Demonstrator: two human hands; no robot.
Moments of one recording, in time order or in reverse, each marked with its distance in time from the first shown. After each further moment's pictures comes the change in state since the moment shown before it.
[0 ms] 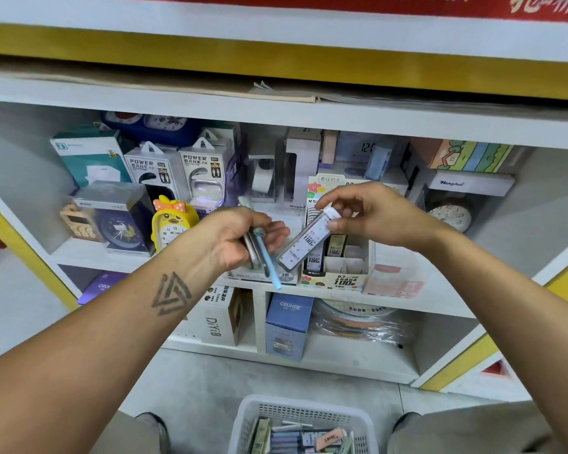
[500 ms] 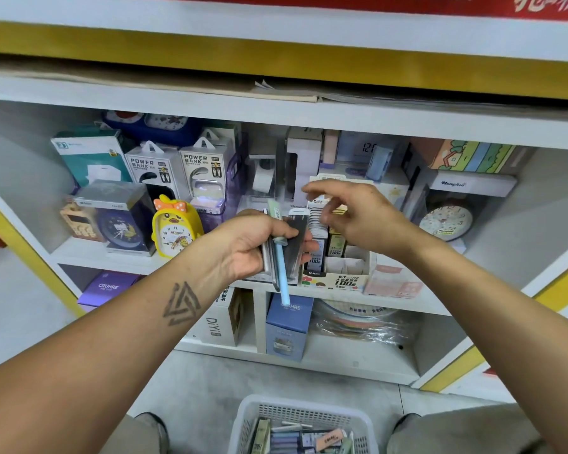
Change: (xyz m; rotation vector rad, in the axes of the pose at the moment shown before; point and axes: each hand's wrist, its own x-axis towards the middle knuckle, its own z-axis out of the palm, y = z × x) left_hand -0.007 -0.013 0.013 0.124 -0.175 -0.020; right_hand 0.008 -0.005 0.020 -0.192 0.114 -0.026
